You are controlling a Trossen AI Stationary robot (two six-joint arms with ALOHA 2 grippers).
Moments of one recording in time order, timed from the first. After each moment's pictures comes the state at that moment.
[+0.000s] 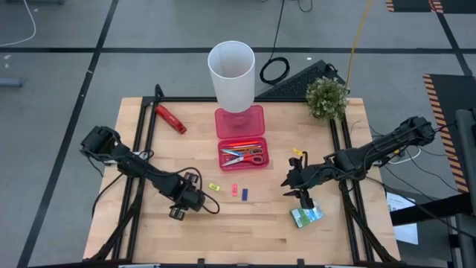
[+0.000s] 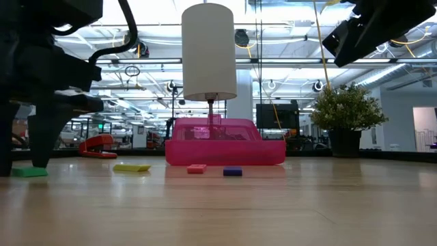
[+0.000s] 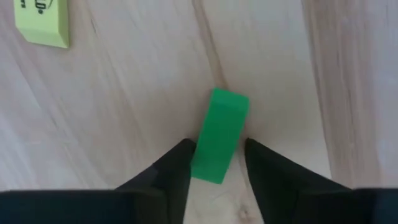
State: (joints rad) left arm -0.46 1.63 0.83 -0.67 -0.03 -0.15; right arm 0.38 1.11 0.71 -0.37 0.05 0.24
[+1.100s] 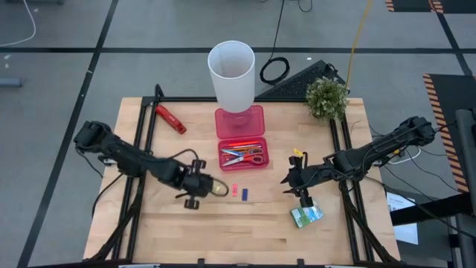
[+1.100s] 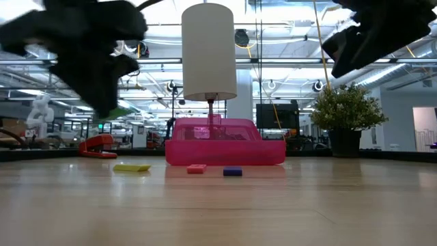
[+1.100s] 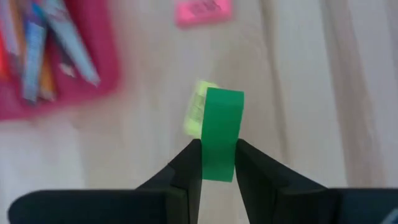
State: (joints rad) left arm -0.35 1.50 0.94 -0.65 -0.18 -0.15; right arm 0.37 1.11 0.67 -0.36 0.11 0.16
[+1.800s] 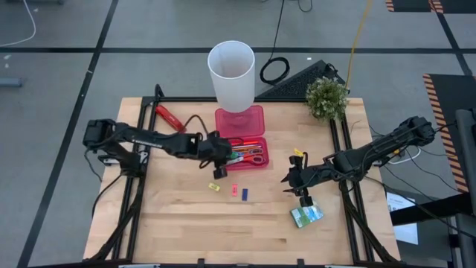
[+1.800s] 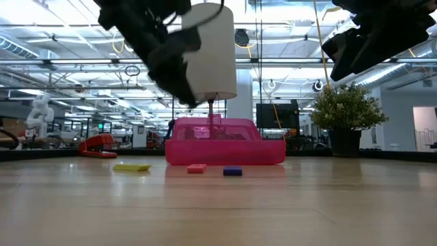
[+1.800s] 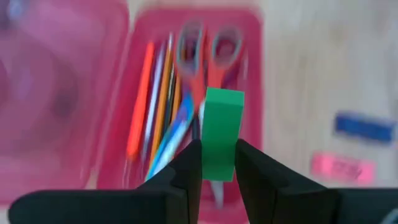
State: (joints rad) left arm 0.01 1.56 0.99 -0.30 -0.16 -0.09; right arm 0.37 1.11 0.66 -0.36 0.14 0.14
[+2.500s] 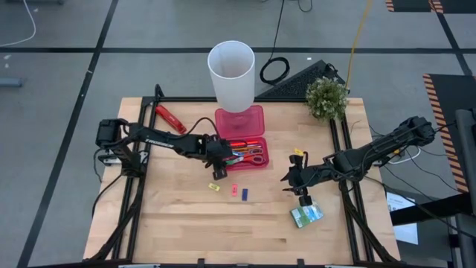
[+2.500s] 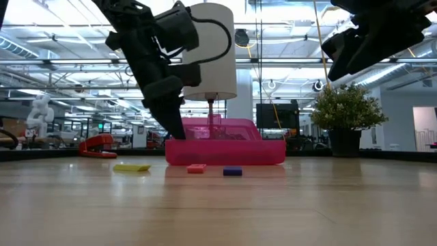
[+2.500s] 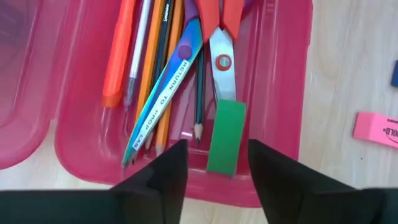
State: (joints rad) left arm 0.06 1.70 0.99 -0.37 -0.10 -0.14; right arm 0.37 1.11 0.66 -0.36 0.16 0.14
